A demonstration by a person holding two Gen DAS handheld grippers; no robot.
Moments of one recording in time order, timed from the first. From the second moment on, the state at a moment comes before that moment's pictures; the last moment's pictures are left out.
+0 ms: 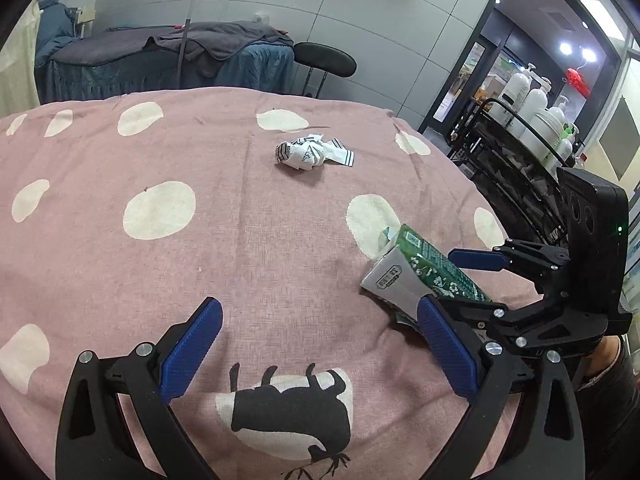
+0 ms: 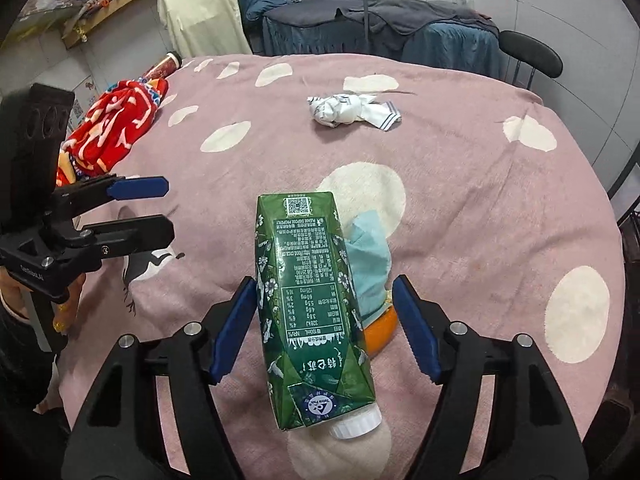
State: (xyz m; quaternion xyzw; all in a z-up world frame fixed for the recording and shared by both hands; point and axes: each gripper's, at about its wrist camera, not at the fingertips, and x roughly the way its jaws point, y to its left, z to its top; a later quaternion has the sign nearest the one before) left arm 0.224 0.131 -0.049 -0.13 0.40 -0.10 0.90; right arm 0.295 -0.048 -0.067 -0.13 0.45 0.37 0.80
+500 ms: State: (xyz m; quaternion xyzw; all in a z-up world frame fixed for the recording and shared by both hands) left arm 0.225 0.100 -0.044 -0.07 0.41 -0.13 0.90; right arm 0.272 -0.088 -0.024 -0.07 0.41 0.35 0.84
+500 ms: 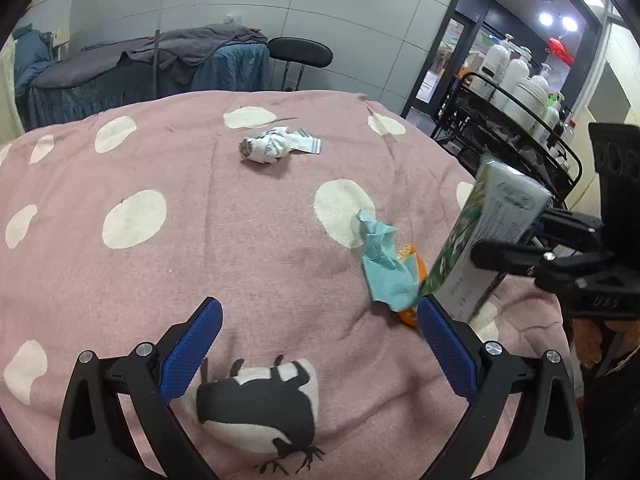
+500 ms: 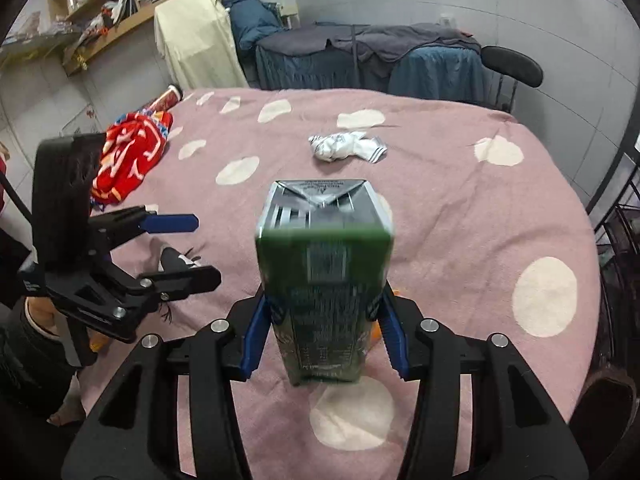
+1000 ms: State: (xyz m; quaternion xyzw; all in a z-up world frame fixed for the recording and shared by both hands) left arm 0.312 0.007 -0.088 0.03 0.51 -0.17 0.85; right arm 0.217 -0.188 -0.003 0.01 0.37 0.27 0.89
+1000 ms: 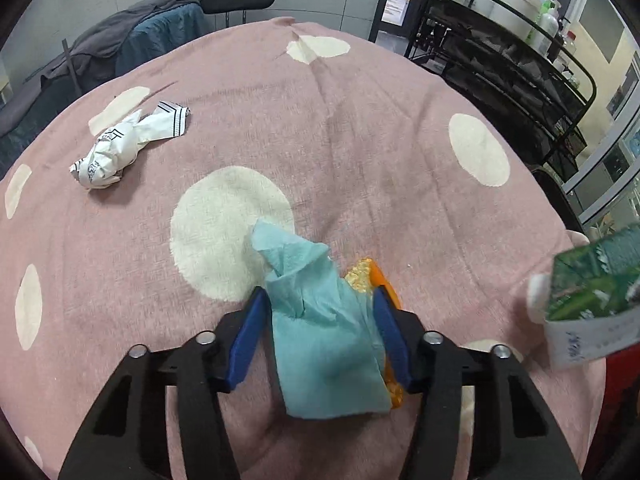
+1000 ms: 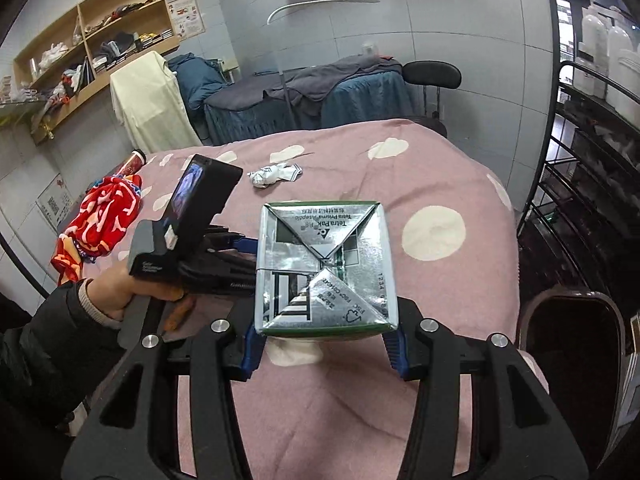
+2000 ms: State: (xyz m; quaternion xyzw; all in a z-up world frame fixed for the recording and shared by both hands) left arm 0.154 -0.081 0.022 -0.03 0.30 -0.31 0.90; right arm 0.116 -0.331 0.001 0.09 0.28 0.09 0.95
